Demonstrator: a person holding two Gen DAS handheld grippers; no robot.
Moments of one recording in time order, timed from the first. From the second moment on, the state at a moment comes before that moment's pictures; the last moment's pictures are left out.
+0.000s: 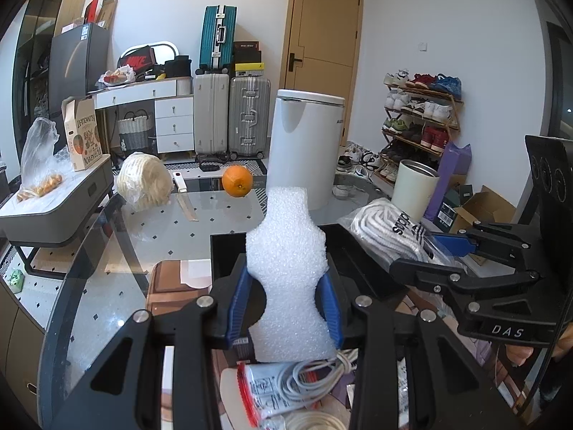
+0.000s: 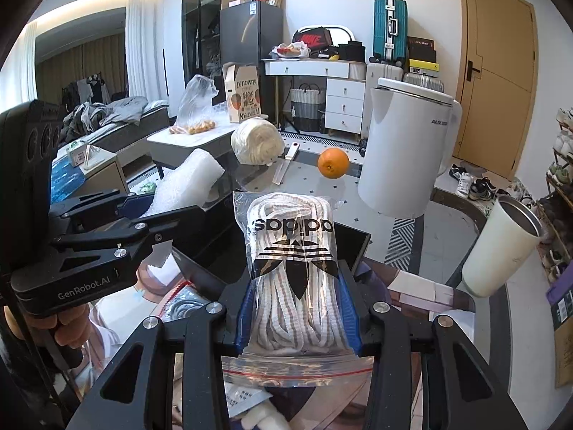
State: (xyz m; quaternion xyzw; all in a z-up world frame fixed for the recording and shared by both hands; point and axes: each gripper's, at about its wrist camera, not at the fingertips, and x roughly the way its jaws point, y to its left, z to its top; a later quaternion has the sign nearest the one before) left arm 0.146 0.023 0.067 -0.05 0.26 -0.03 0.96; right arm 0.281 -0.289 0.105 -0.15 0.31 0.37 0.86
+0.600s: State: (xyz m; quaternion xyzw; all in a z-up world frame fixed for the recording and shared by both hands) left arm 0.188 0.028 0.046 -0.04 0.30 -0.04 0.95; right arm 0.325 -0.249 0.080 -0.21 0.34 0.39 0.83
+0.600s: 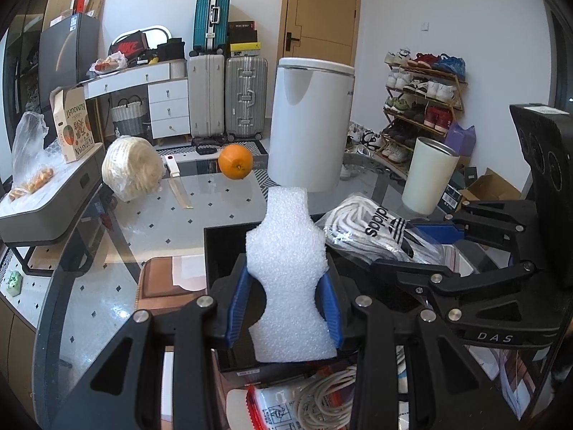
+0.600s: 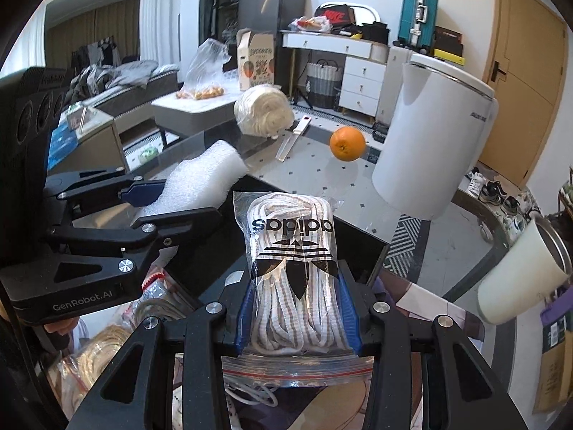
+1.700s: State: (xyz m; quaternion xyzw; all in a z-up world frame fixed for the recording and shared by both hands) left arm 0.202 0.034 0.032 -0.02 0.34 -0.04 0.94; right arm 0.341 -0.198 0.059 -0.43 0.33 0.44 0.72
